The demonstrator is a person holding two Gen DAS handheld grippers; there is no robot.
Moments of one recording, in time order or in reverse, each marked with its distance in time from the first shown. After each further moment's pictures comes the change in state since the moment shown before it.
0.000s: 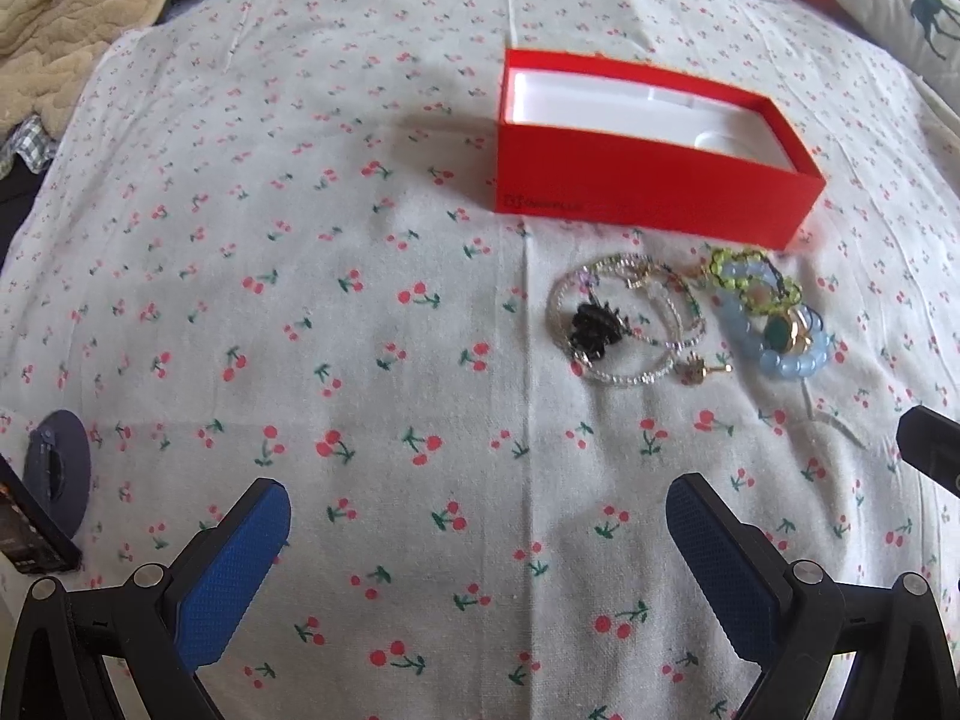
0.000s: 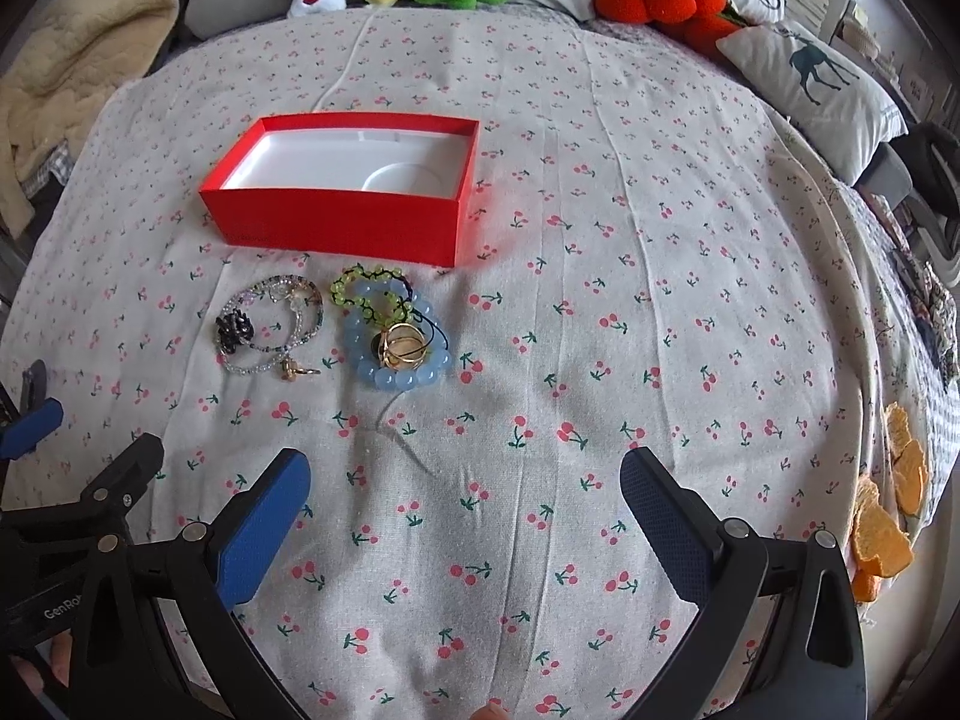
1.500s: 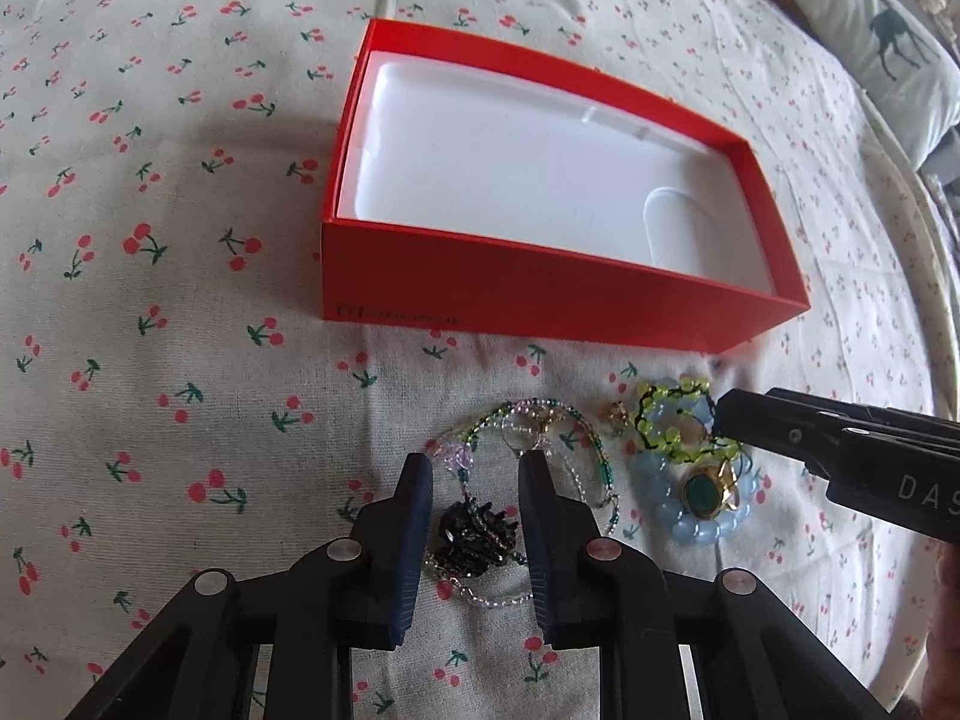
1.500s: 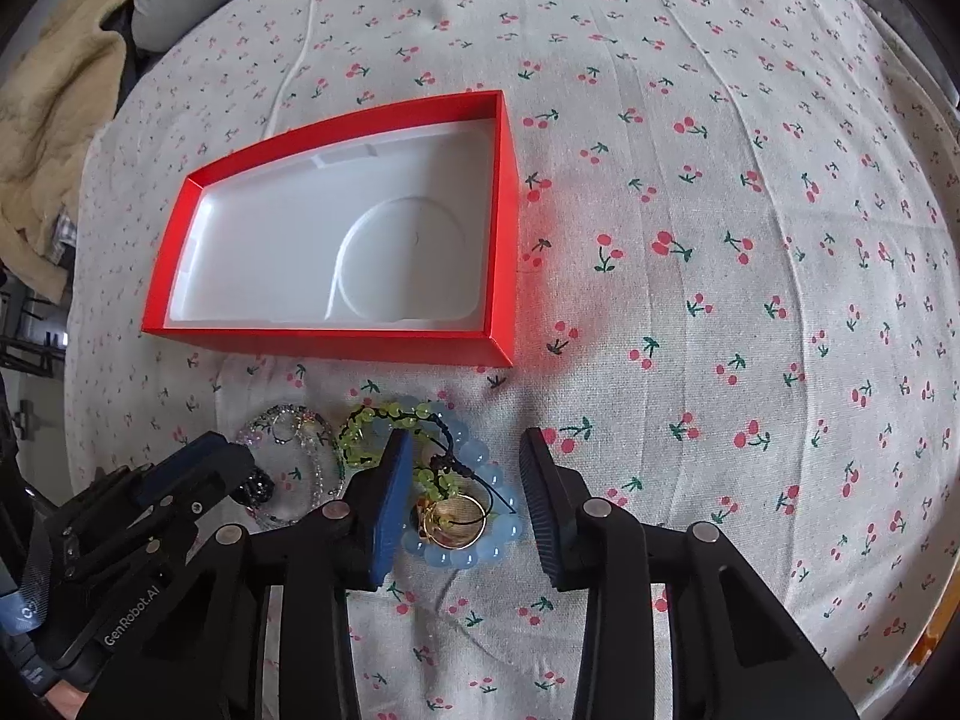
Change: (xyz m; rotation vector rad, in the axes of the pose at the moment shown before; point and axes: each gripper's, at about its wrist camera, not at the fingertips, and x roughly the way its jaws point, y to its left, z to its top) left arm 0.085 -0.020 0.088 -0.021 0.212 -0.329; right arm 0.097 -0.012 0.094 0.156 0.268 0.256
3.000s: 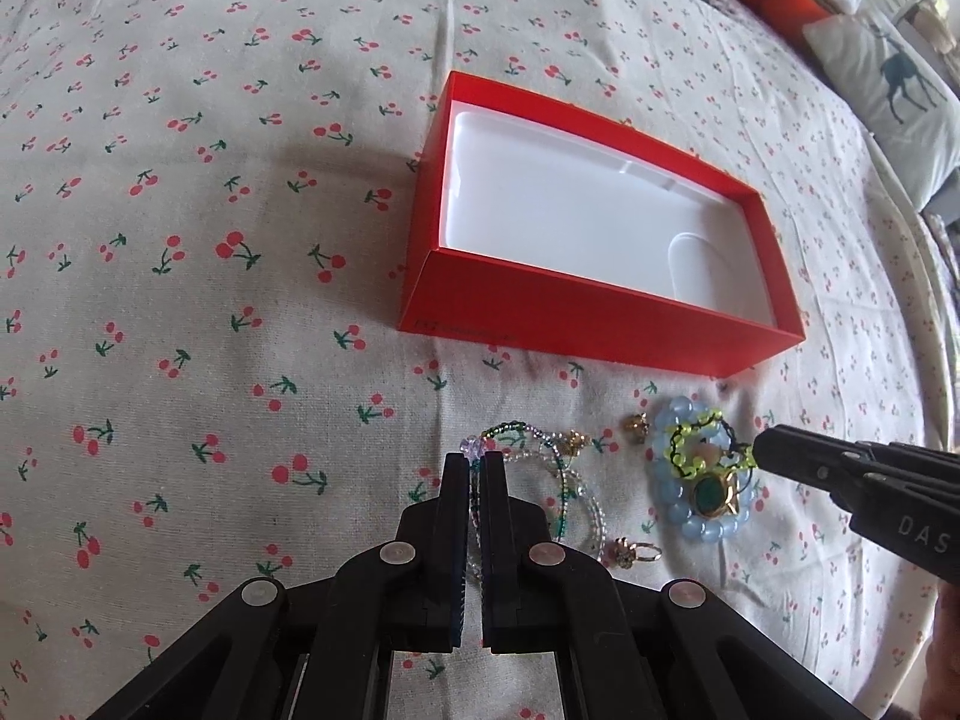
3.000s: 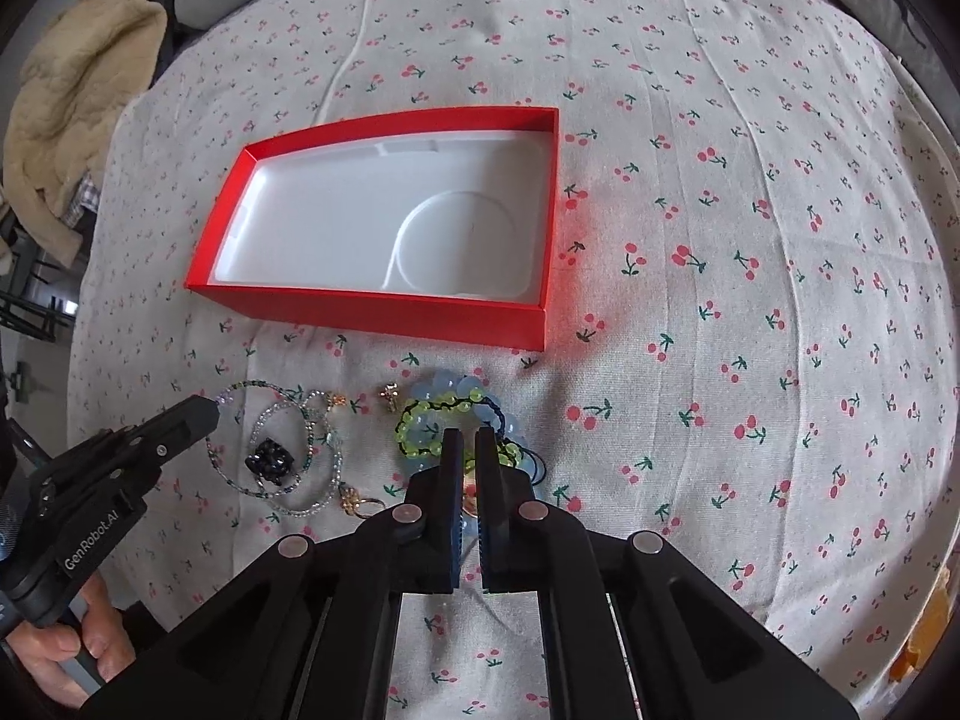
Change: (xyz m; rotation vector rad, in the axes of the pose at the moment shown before) left arm -0.030 0.020 -0.008 -0.050 -0.058 0.011; right arm -0.020 0.018 -0.017 -0.088 -0.022 -0.015
